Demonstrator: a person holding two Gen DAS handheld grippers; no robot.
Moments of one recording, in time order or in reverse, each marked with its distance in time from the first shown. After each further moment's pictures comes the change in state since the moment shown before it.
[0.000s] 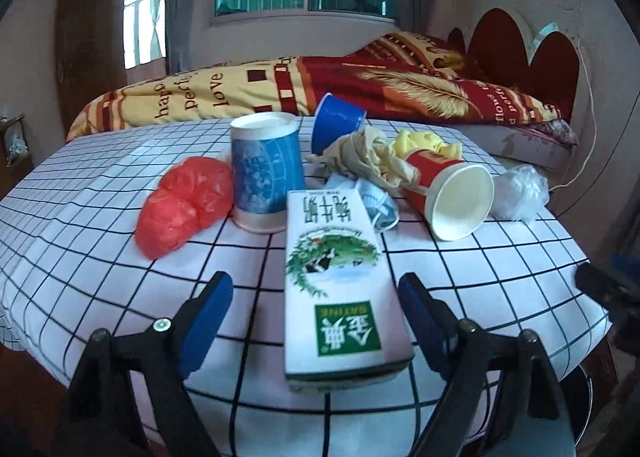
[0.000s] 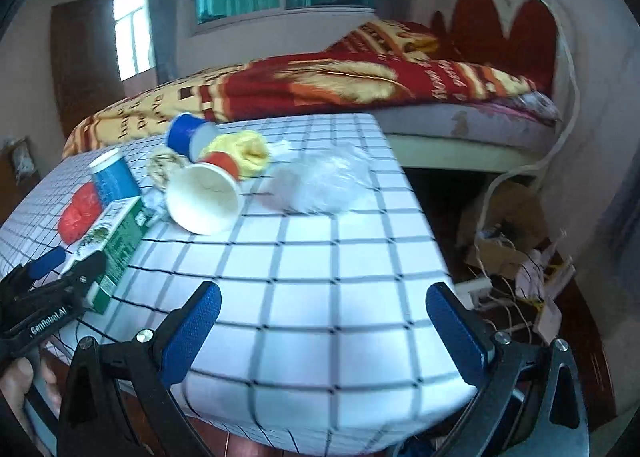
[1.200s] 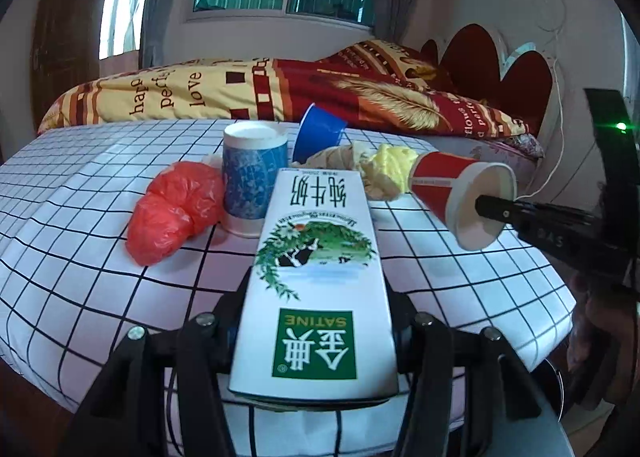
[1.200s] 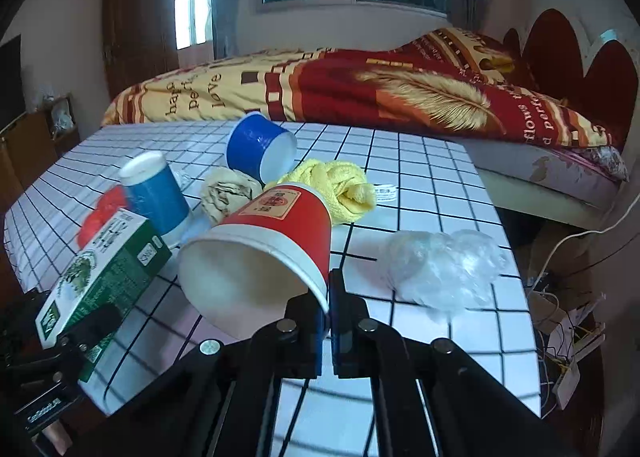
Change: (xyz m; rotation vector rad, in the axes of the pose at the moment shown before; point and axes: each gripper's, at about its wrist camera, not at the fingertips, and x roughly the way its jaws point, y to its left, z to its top) left arm -0.009 0.024 0.012 -0.020 -0.008 -0.160; right arm 0.039 0.054 0.056 -0.139 0.018 0.142
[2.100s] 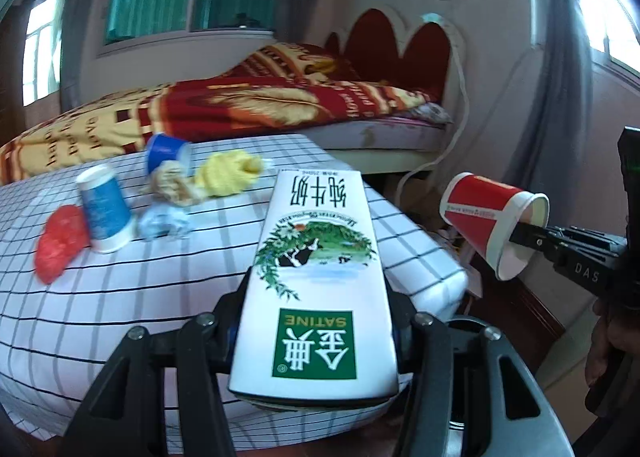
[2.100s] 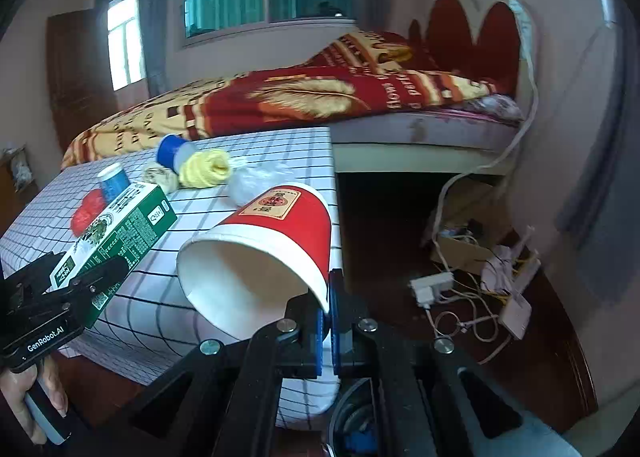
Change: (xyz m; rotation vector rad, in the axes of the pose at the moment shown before) left arm -0.033 -0.134 -0.020 0.205 -0.009 -0.236; right arm -0.155 -0.110 -0.107 0.198 -0.048 -0.214
